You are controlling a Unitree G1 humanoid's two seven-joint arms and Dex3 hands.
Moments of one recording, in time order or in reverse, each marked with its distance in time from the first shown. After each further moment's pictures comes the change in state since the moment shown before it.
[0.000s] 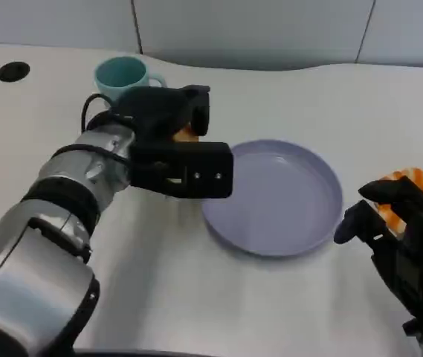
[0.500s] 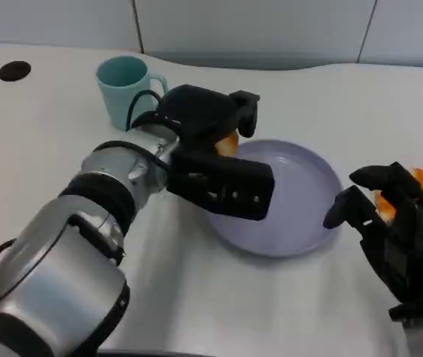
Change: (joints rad) left arm -0.022 -0.092 -0.079 0.005 0.054 -0.012 0.040; right arm -0.045 0.040 0.001 0.021 -0.014 -0.043 -0.011
